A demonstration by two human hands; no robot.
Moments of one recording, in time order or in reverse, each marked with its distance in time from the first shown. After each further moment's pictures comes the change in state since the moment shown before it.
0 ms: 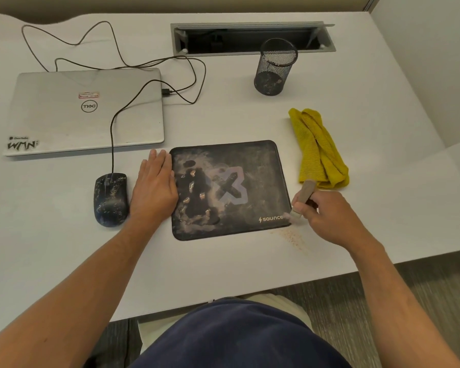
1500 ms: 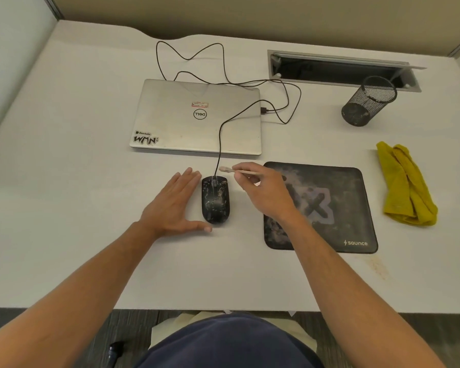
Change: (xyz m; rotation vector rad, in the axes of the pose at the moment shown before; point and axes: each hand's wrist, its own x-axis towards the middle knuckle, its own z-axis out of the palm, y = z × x) left_hand -0.059 -0.166 -0.080 -0.061 -0.168 0.241; right_hand 0.092 -0.249 0.159 0.491 -0.006 -0.250
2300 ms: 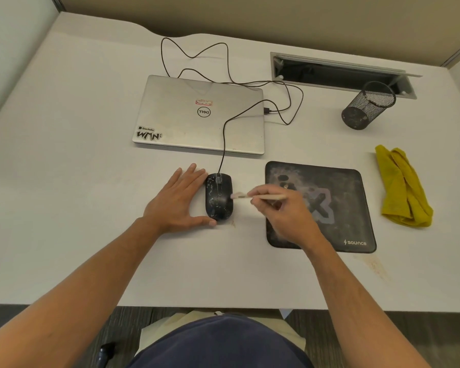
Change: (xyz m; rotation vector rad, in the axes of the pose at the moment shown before) left_hand 0.001 -0.002 0.006 0.022 0.041 0.017; right_hand -0.052 -0.002 -0.022 -0.018 -0.093 -0.043
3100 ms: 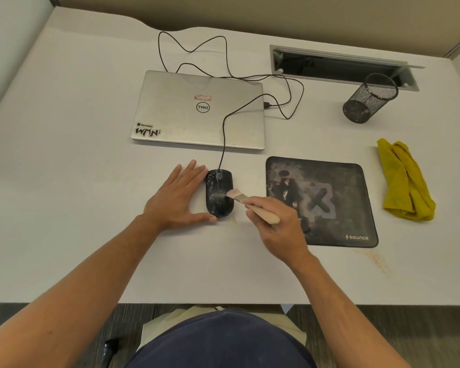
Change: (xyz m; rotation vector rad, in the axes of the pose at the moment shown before) left_hand 0.000 -0.002 0.001 0.029 -0.001 0.020; right_hand -0.027 0.011 0.031 -0.176 0.188 -0.250
